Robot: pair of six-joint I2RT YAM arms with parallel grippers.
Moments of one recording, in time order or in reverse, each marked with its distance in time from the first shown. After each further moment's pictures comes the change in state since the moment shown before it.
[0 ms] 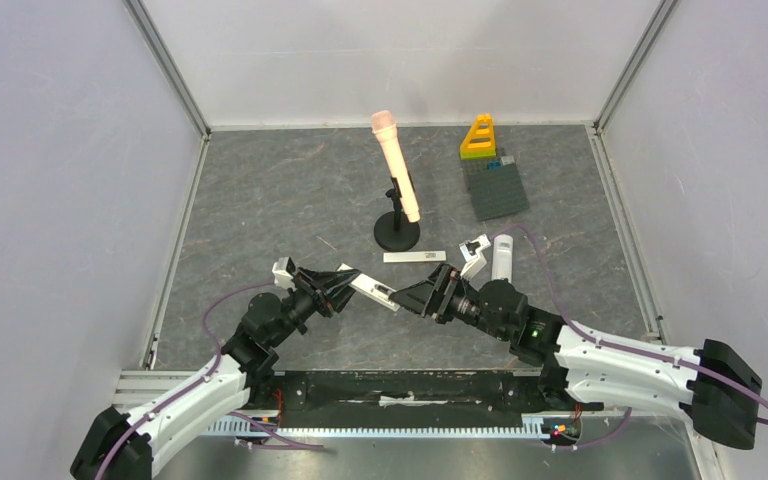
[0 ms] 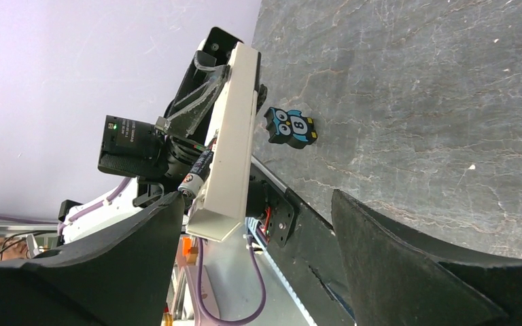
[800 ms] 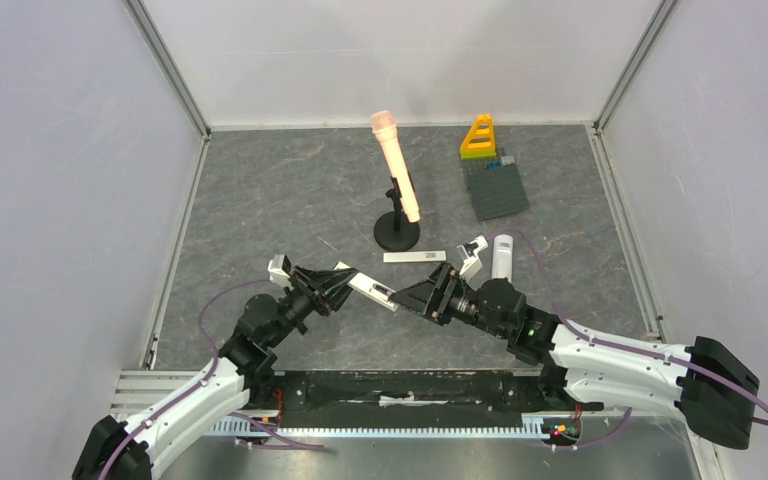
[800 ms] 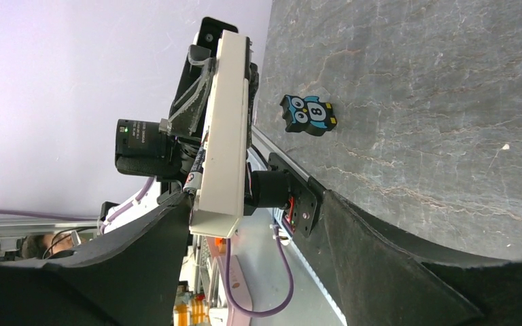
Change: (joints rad) left arm 0.007 -0.054 0.000 -0.022 -0.006 0.064; right arm -0.032 0.038 -0.032 0.080 -0.082 0.110
